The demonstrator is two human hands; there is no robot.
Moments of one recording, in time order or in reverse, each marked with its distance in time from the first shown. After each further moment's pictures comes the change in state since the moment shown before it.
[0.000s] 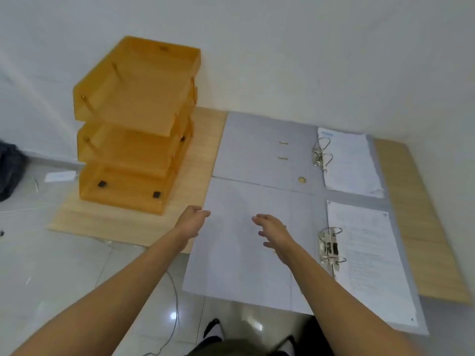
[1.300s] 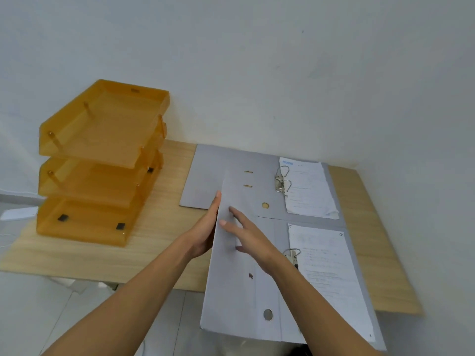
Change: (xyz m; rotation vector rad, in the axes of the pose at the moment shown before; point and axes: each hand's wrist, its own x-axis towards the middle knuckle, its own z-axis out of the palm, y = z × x) left_hand -0.048 0.085 0.091 -0.371 -0.620 0.179; right_hand -0.075 -0.061 -0.044 -0.026 -0.112 -0.322
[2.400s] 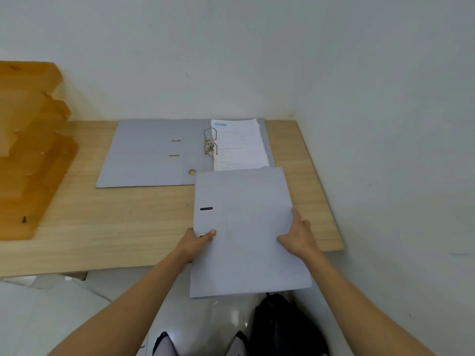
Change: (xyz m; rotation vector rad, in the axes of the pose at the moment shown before) left_hand 0.075 -0.168 0.165 0.477 0.368 -0.160; right_hand -0.096 0.210 -0.287 -0.324 0.462 0.326
